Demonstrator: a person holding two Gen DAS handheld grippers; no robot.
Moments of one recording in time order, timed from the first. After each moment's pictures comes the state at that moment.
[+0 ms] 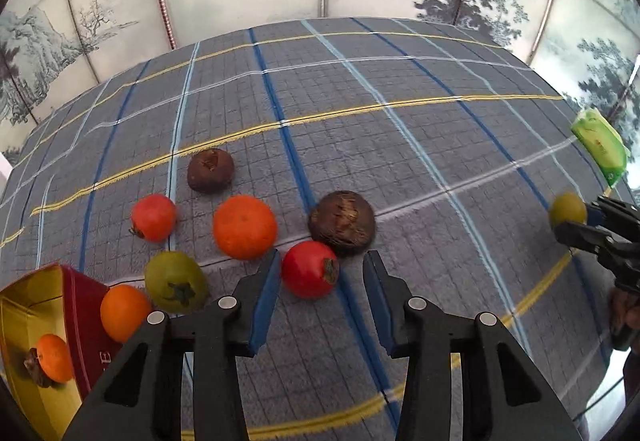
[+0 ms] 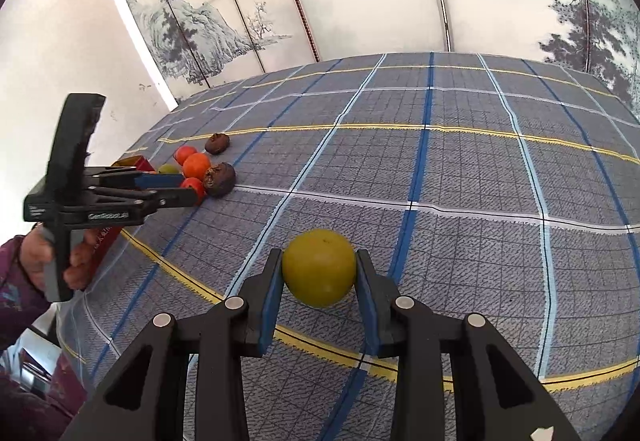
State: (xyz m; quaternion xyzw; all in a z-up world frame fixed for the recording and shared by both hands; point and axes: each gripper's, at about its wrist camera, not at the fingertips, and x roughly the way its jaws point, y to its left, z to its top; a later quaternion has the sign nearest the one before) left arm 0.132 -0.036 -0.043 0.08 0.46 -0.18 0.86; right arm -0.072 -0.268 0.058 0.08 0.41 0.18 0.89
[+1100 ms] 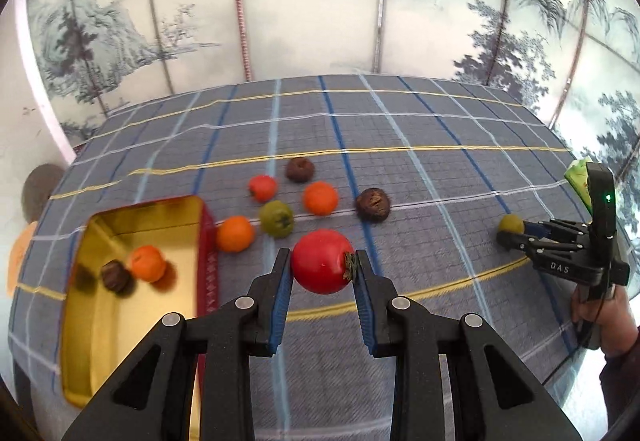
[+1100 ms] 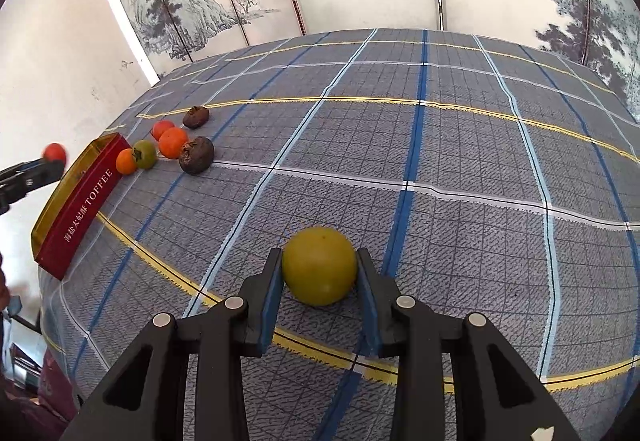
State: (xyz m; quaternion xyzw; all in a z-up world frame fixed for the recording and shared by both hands) left arm 0.021 0.020 0.038 0.04 0.40 -0.09 0.91; right arm -0.061 -0.256 0.044 0.05 0.46 0.15 0.88
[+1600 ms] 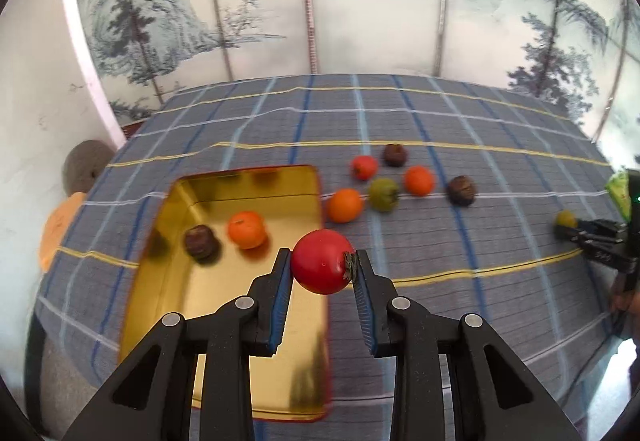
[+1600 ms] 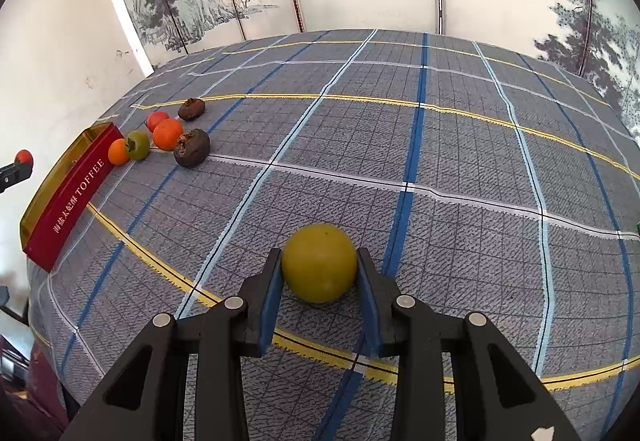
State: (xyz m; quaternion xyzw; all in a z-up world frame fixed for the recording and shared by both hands) left arm -0.004 0.098 0.033 0.04 0.40 0.00 0.92; right arm -0.063 -0.247 0.045 0.02 0.46 0.13 0.88
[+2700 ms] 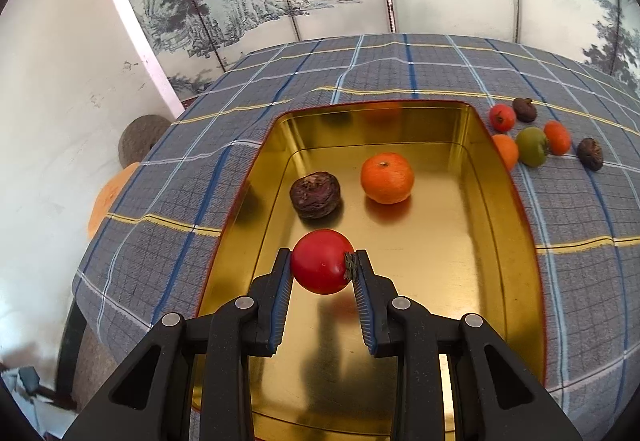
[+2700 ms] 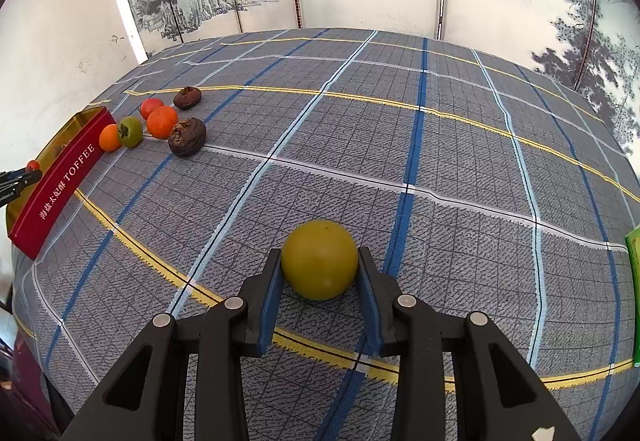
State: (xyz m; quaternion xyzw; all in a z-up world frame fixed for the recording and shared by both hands) left arm 0.014 0.181 -0.029 0.06 0.43 0.12 0.89; right arm -0.065 -0.238 0.045 -0.01 0.46 0.12 0.88
